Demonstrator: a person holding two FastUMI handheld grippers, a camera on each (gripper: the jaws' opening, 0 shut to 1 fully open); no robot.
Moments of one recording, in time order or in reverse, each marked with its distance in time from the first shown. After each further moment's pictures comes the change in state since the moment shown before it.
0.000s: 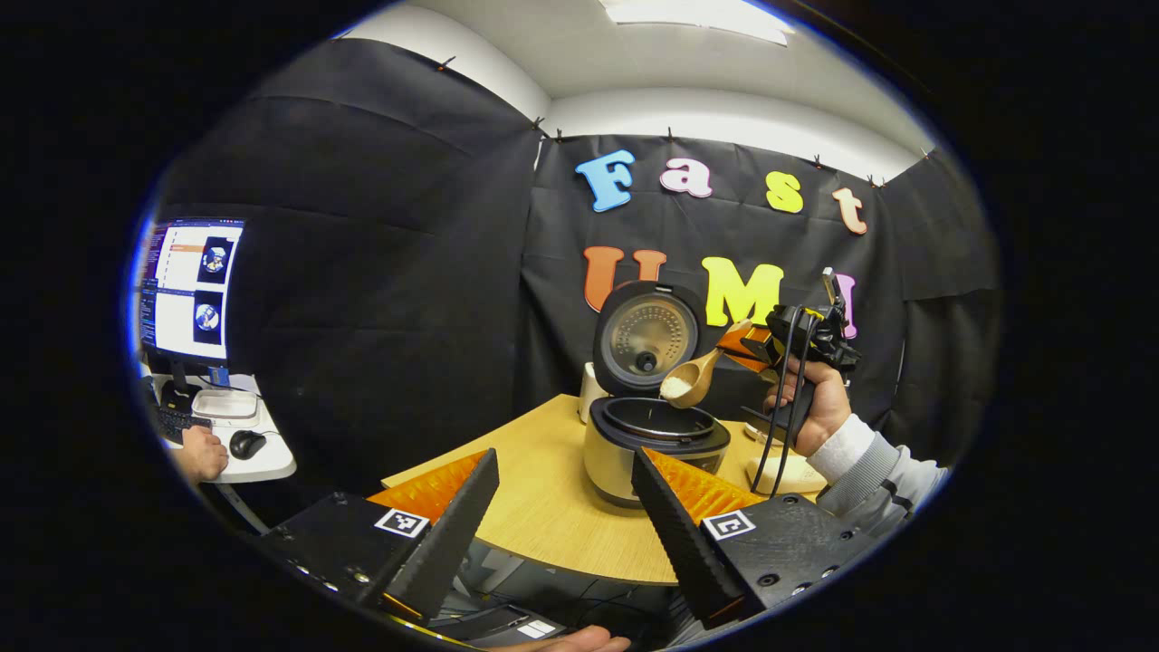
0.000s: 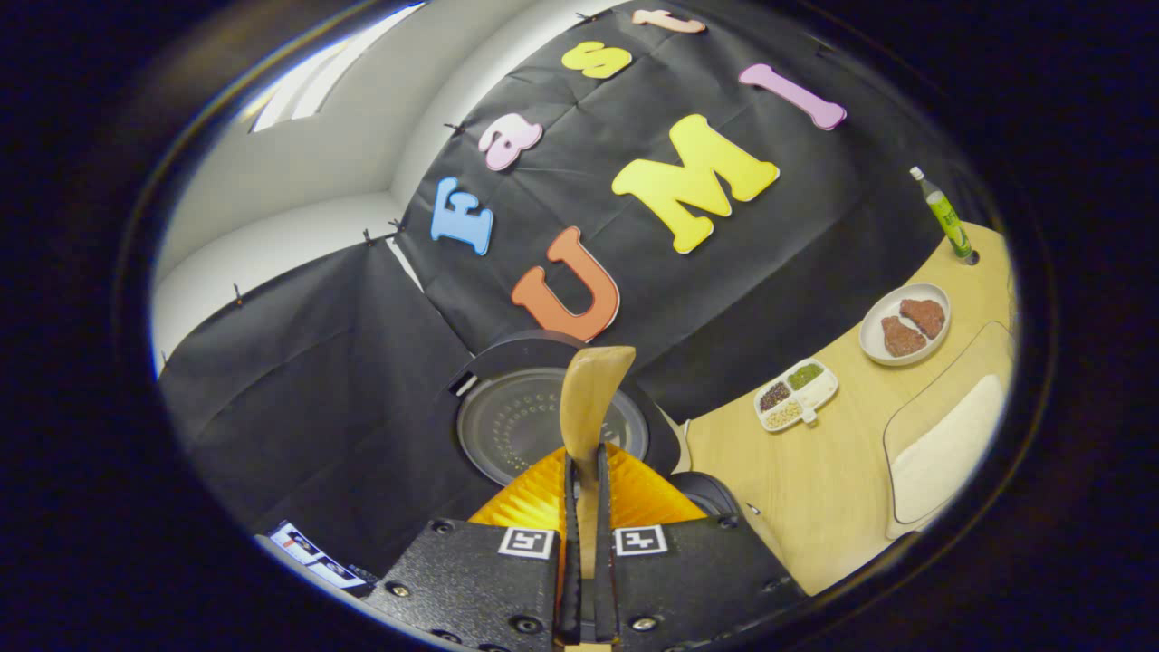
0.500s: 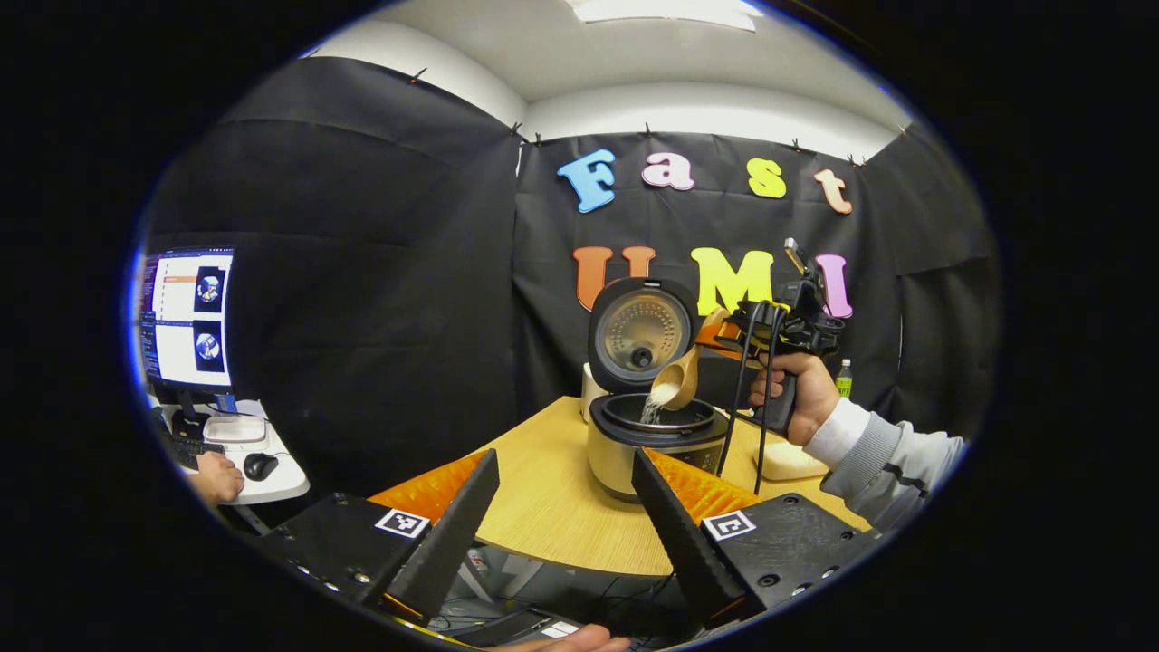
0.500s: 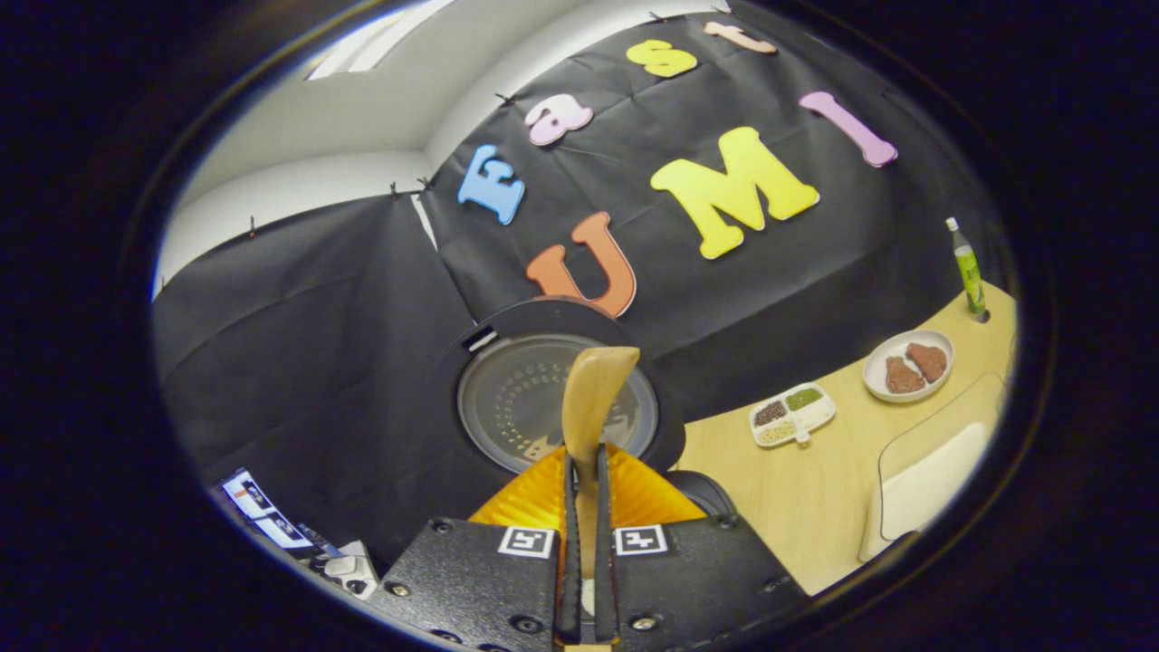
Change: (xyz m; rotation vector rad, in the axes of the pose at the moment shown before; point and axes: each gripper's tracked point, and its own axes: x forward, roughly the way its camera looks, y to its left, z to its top) left arm -0.004 -0.021 -0.008 0.095 -0.001 -0.033; right arm 0.005 0.010 -0.015 -0.212 0.010 -0.003
